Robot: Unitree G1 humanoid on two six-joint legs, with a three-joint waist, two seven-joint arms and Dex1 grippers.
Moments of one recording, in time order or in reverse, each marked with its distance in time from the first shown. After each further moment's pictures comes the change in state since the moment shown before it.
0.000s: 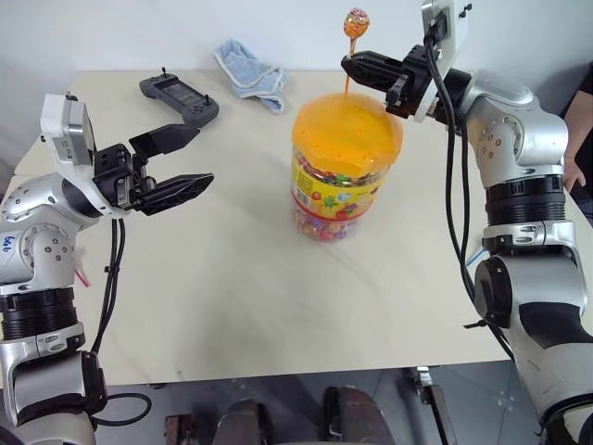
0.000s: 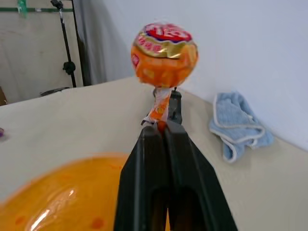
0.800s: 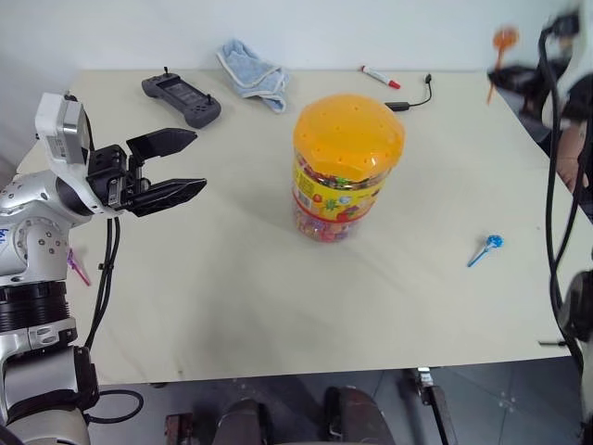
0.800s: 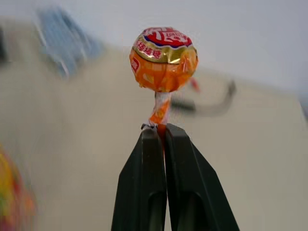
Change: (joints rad) left arm -0.026 0.051 -0.024 0.079 0.005 -0.005 -0.091; right arm 0.269 -0.431 -0.065 -0.264 -0.113 0.534 -0.281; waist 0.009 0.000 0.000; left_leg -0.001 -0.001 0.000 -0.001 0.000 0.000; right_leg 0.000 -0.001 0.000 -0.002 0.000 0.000
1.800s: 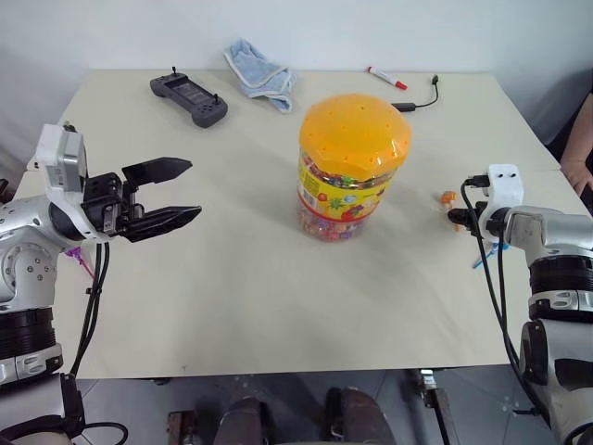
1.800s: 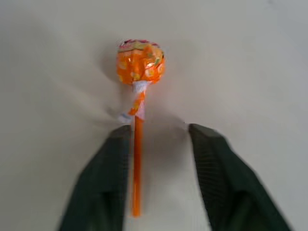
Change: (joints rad) left arm 0.156 0.023 0.063 -0.117 -0.022 0.023 0.046; right arm 0.187 0.209 -0.017 0.325 -0.101 -0.143 -0.193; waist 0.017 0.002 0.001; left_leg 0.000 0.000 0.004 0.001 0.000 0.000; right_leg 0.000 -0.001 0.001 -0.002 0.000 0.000
